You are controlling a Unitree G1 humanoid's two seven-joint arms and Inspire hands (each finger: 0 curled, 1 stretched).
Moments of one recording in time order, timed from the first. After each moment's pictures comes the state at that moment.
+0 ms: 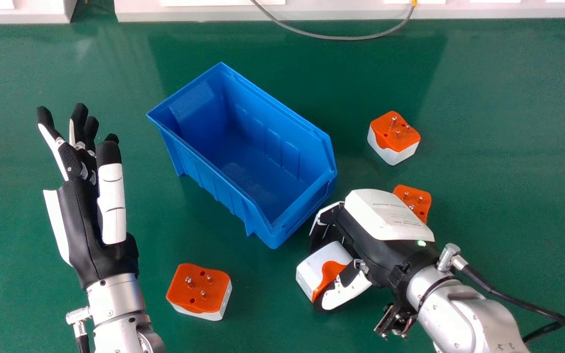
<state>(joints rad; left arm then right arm) -0.22 0.01 0.28 0.91 -0.13 -1.09 0.03 -0.05 -0.33 0.49 -0.08 -0.79 0.20 0.21</state>
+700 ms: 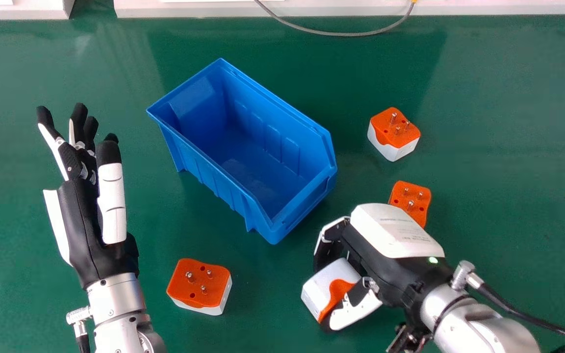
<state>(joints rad) -0.22 0.00 0.28 0.90 -0.12 -1.09 0.04 0.07 -0.40 0.44 -0.21 -0.77 0.15 0.23</state>
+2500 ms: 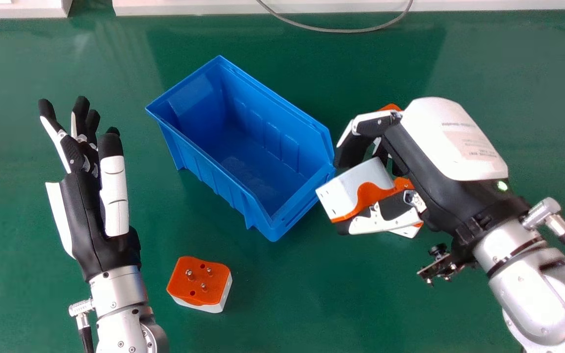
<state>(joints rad) -0.25 0.01 0.28 0.92 -0.10 -1.09 0.06 -0.01 -0.39 0.21 -0.45 -0.70 0.05 0.22</state>
